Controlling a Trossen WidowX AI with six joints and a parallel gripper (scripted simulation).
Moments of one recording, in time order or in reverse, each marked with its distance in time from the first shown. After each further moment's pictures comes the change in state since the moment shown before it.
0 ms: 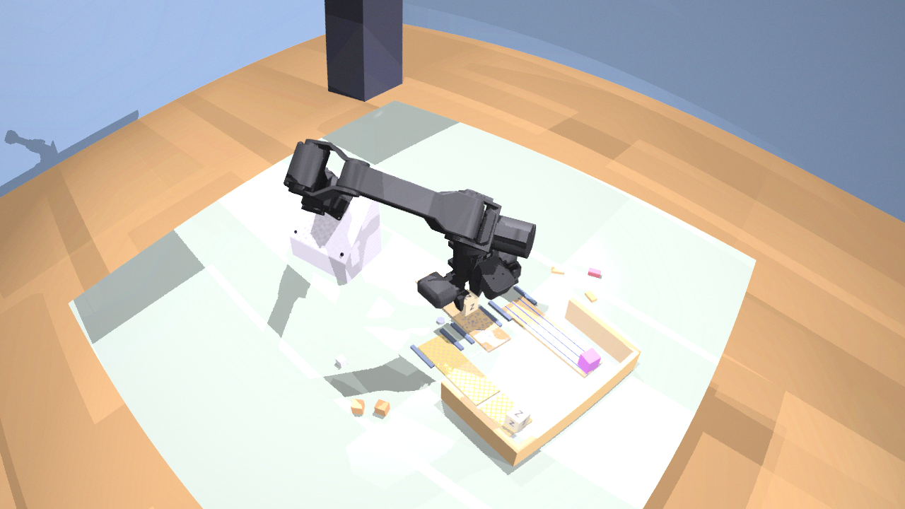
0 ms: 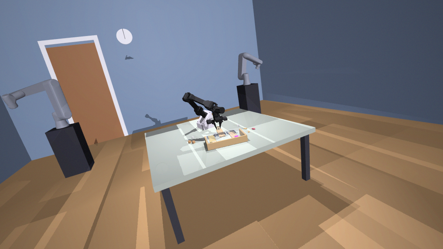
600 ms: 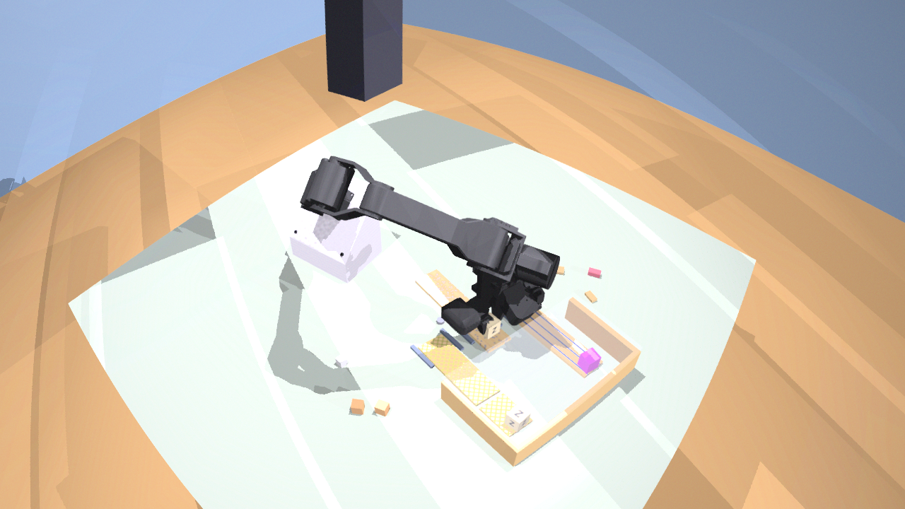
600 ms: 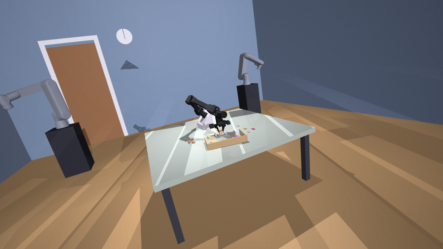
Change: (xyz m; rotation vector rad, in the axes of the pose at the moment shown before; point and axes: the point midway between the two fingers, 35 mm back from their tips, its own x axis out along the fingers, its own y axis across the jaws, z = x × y) arm 0.028 0.010 0.051 0.008 -0.004 0.006
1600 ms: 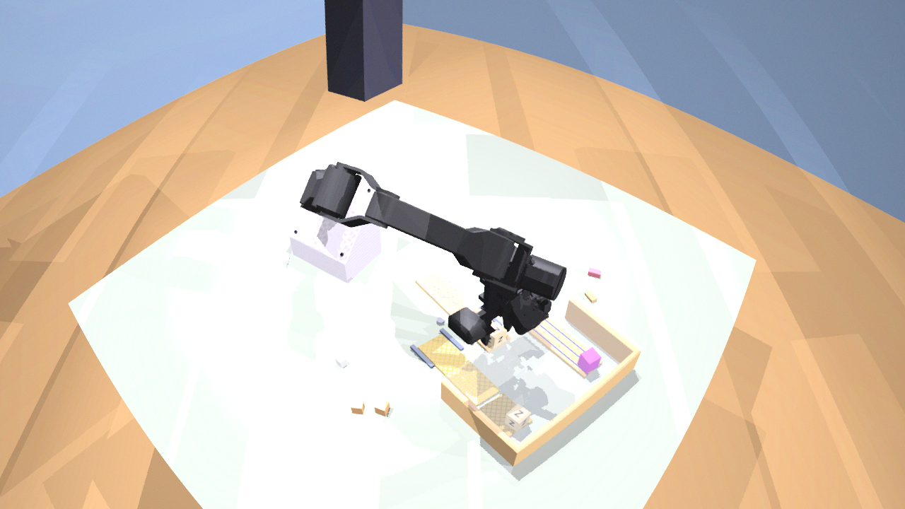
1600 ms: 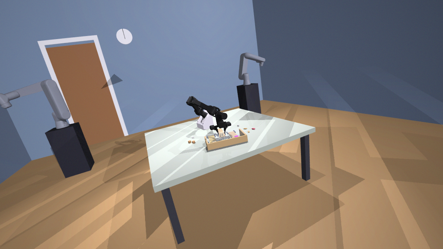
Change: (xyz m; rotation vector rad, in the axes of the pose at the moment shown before) arm 0.009 0.000 0.019 0.013 -0.008 0.004
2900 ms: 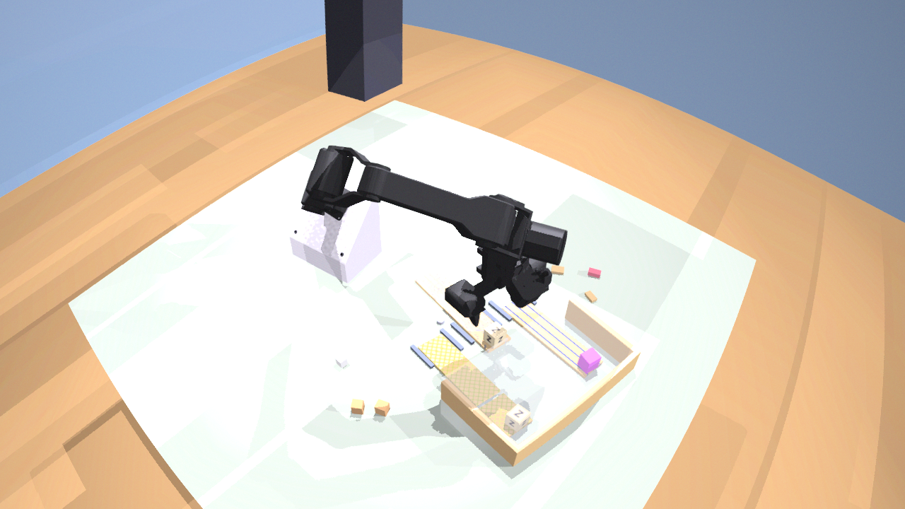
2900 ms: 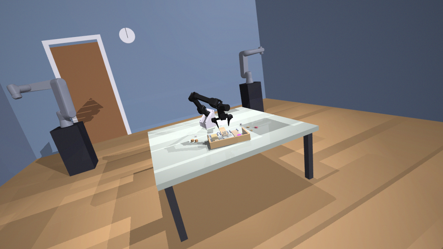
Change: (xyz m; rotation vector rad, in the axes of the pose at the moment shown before) arm -0.054 0.003 -0.012 -0.001 0.000 0.004
